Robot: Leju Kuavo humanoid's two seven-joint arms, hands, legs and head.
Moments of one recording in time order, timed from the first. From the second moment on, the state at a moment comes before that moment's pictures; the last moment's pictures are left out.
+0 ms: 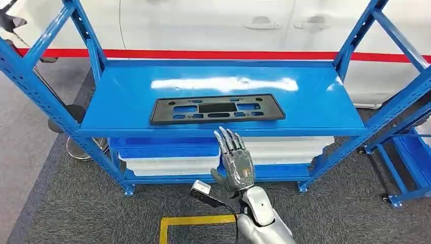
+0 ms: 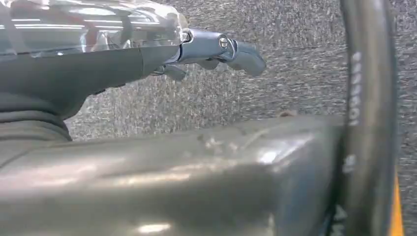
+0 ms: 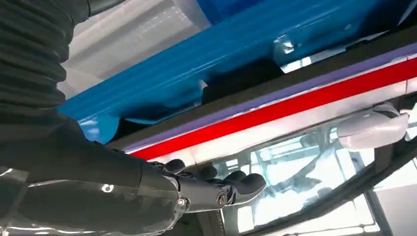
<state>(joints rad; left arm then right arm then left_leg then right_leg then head) -0.04 -0.08 1.02 -0.23 -1.06 0.20 -0.38 -0.28 0.20 0.44 -1.10 1.22 -0.70 -0.07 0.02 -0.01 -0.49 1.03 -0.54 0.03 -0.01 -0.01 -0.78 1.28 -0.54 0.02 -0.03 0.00</state>
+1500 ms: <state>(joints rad) -0.04 -0.07 1.02 -0.23 -1.11 0.19 -0.34 -0.31 0.21 0.45 -1.07 1.26 -0.63 0.01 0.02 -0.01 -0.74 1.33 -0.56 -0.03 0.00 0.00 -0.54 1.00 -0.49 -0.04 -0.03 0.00</state>
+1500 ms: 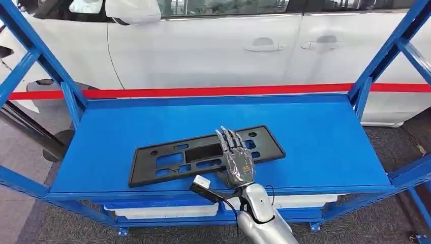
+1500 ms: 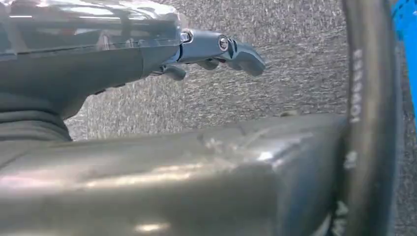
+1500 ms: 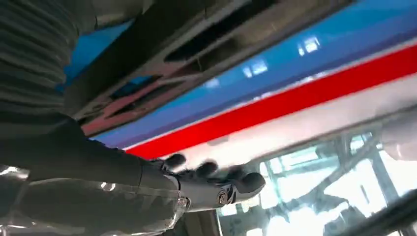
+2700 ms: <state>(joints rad) -0.05 -0.09 1.10 -0.23 -1.14 0.21 -0.36 -0.32 0.16 0.56 -1.35 0.52 -0.34 -0.26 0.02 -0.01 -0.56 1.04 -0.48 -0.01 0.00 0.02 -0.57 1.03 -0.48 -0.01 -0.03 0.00</state>
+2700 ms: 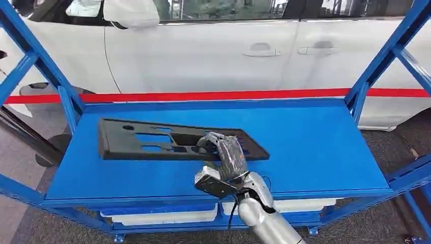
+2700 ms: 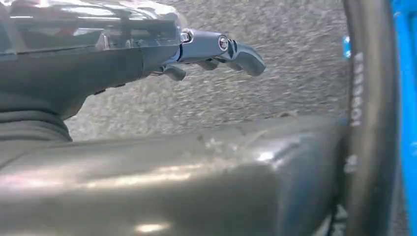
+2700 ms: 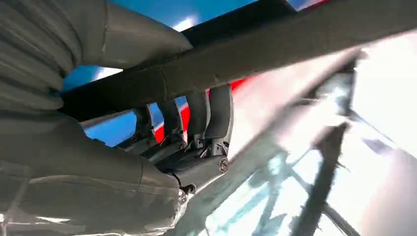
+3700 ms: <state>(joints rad) -0.04 -0.11 1.17 -0.24 -1.13 0.23 -0.38 -0.06 0.10 0.51 -1.72 -0.07 -0.23 -0.40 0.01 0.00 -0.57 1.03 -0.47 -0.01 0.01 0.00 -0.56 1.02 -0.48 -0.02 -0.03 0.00</state>
